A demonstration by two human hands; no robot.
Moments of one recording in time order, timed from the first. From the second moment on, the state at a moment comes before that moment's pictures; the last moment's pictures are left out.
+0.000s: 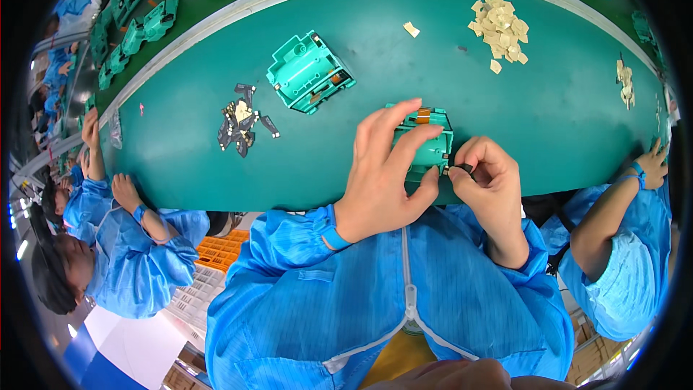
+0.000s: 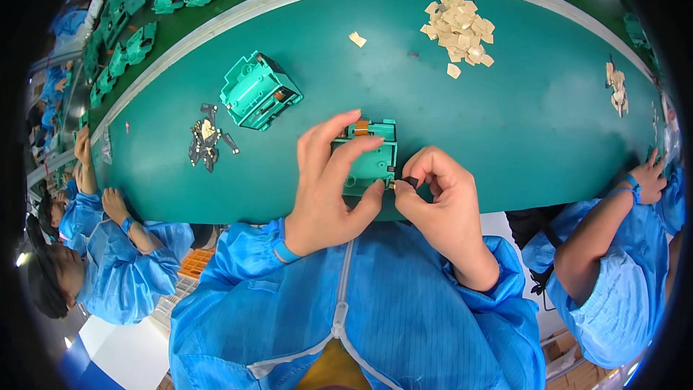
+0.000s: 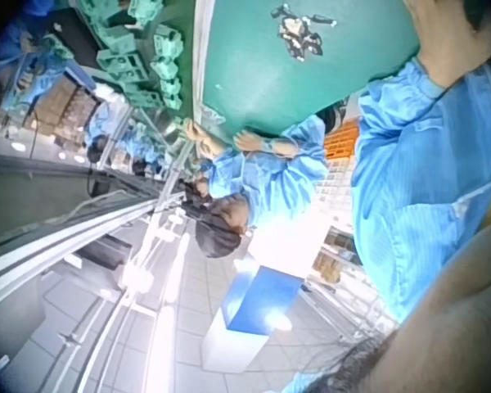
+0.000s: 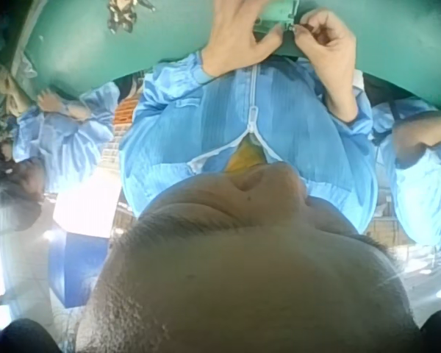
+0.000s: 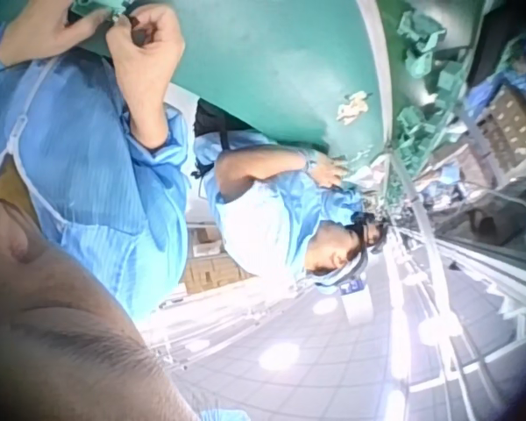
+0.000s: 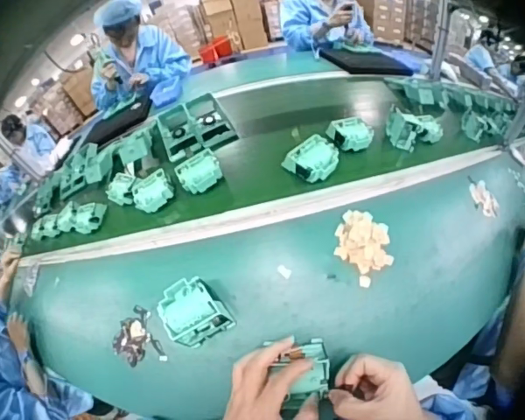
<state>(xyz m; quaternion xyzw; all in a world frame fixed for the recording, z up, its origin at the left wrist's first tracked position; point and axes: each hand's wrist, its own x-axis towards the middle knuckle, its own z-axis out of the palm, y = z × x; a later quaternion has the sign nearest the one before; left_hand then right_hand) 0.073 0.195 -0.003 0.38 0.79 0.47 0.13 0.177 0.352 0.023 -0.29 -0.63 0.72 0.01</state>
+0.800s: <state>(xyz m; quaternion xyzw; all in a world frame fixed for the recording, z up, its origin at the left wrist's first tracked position) 0.072 0.199 0.000 0.38 0.79 0.45 0.14 0.173 0.355 0.030 -0.30 -0.66 0.69 -0.01</state>
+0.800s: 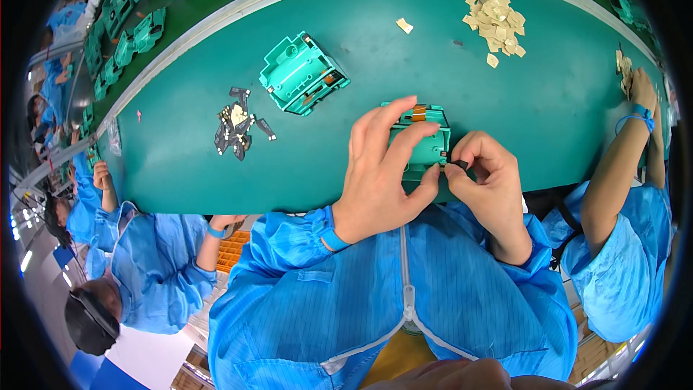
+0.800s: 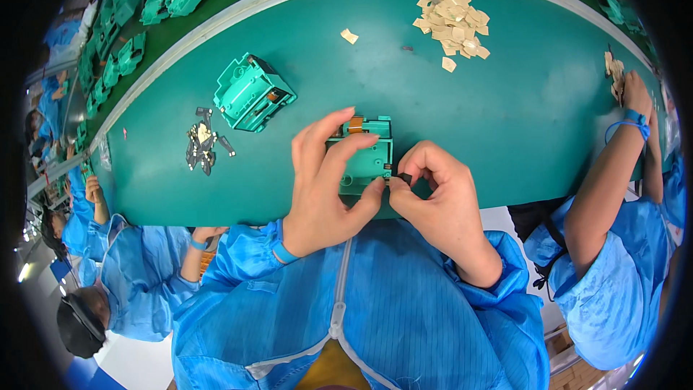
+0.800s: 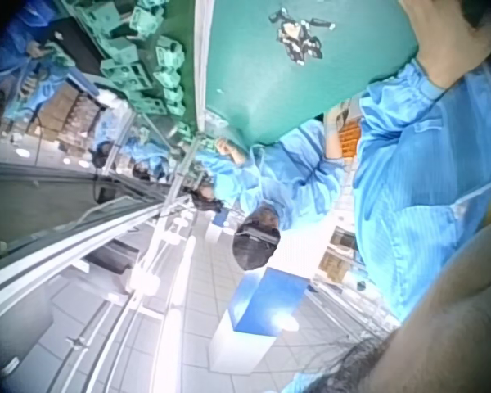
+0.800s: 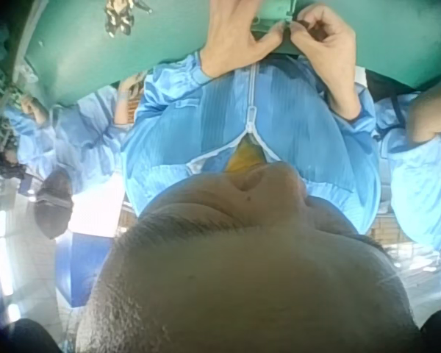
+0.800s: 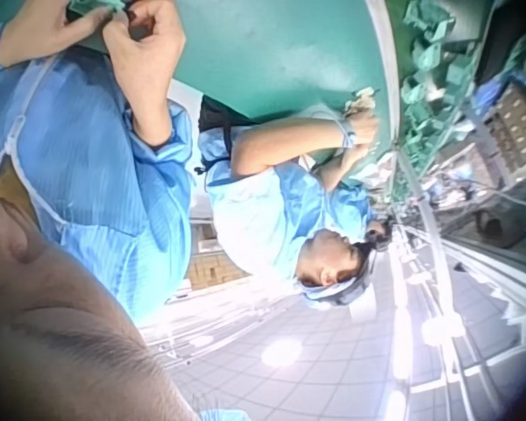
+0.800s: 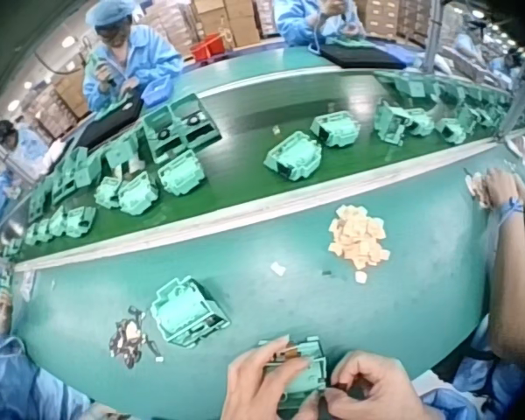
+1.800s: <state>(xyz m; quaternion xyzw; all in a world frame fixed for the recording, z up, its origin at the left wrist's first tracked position) 0.057 0.191 0.012 0.40 0.78 0.43 0.23 0.179 0.364 0.032 -0.30 -0.72 0.62 -0.04</state>
